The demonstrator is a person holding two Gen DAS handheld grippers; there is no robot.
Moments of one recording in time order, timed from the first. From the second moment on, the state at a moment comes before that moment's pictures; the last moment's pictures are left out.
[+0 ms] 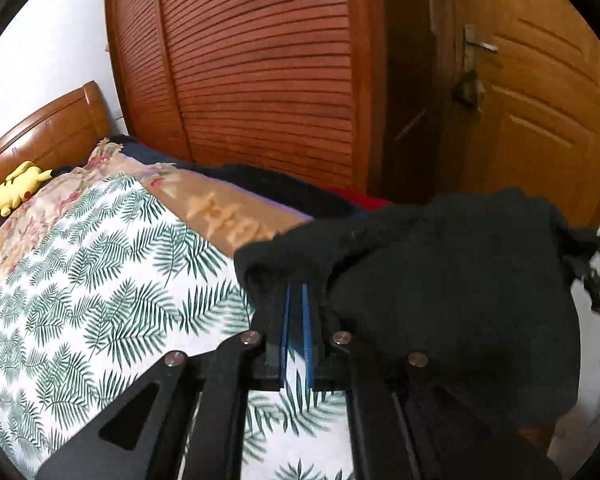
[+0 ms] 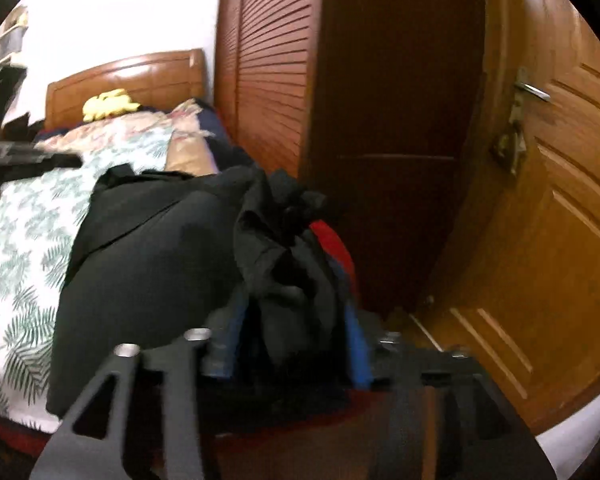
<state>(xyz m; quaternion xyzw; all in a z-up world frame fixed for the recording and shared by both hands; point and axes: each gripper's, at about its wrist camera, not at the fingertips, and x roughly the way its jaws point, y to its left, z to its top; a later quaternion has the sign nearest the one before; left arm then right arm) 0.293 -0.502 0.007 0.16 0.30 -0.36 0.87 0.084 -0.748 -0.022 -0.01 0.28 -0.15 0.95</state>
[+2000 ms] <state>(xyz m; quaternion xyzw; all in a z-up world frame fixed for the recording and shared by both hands) 0.152 -0.286 -0.045 0.08 0.30 -0.33 0.89 0.089 -0.618 -0.011 0.01 0.27 -0.10 0.96</state>
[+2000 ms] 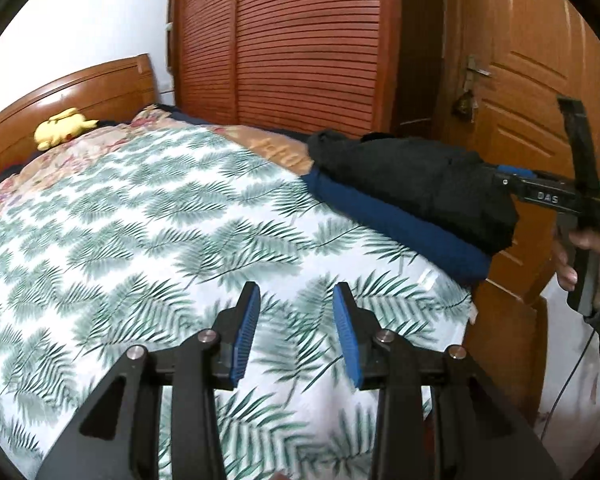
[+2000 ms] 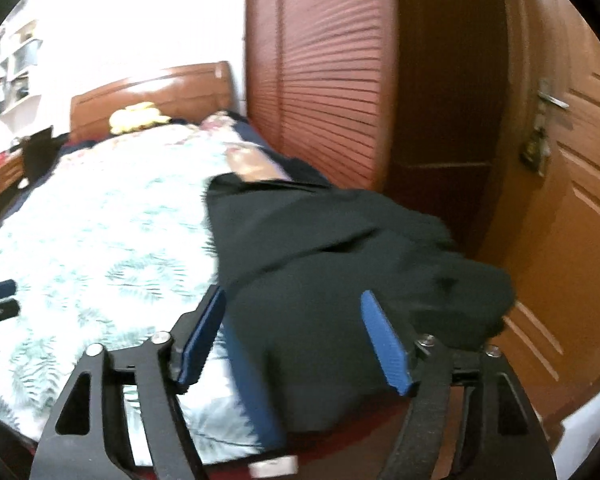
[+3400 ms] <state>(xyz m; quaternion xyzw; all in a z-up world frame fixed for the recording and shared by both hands) 0.106 -0.013 -0.087 -0.02 0.33 -0.05 0.94 0.130 -0.262 -0.088 -0.01 0.30 0.17 0.94</state>
